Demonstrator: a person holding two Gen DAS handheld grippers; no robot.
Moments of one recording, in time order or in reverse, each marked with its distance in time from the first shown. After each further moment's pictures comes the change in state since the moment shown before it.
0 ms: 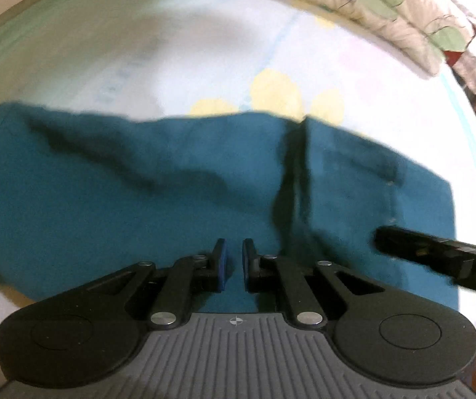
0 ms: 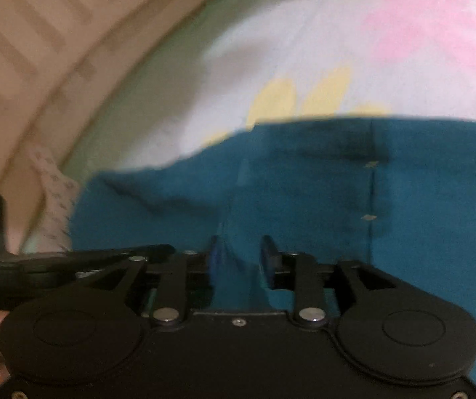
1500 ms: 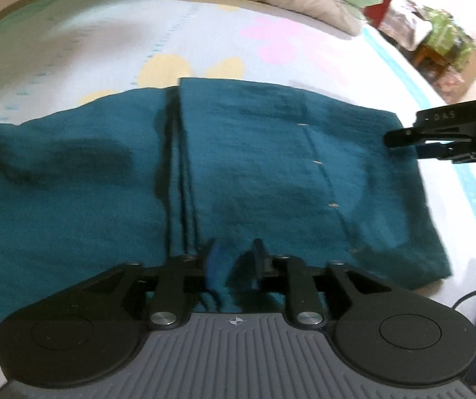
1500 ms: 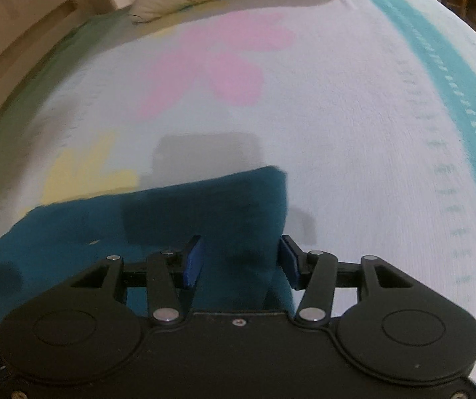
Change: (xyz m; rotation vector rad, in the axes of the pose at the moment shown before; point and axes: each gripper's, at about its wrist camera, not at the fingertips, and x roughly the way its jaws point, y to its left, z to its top) left arm 0.020 -0.050 -0.064 0.232 -0.050 -0.150; right arm -0.037 -0.100 0.018 0.119 -0.051 -0.425
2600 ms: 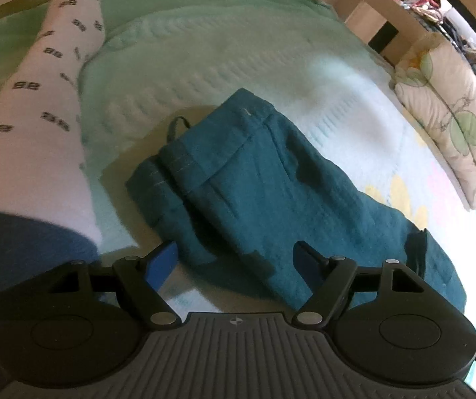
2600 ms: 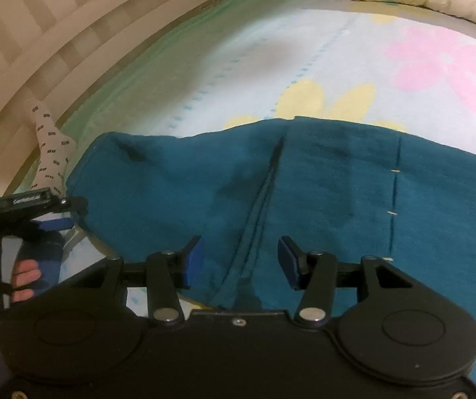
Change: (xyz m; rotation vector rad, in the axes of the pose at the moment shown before) left arm -0.122 0.222 -0.049 -0.649 -0.122 0.191; right arm -0.034 0.172 -0.065 -0.345 0.096 0.336
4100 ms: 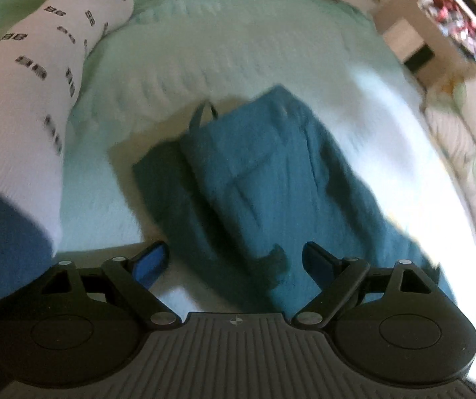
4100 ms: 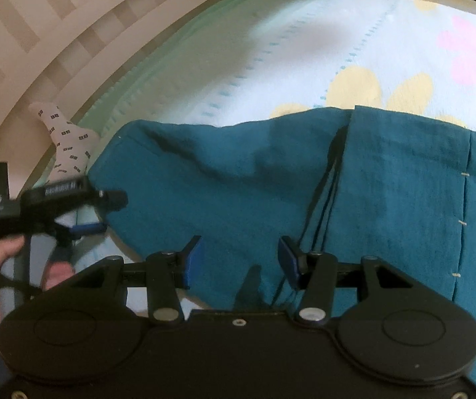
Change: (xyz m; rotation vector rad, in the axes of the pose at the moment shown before) left arm 0.042 0.010 0.010 -0.181 -0.008 0.020; right arm 0.031 0.014 0.007 -0.008 0.042 0.100
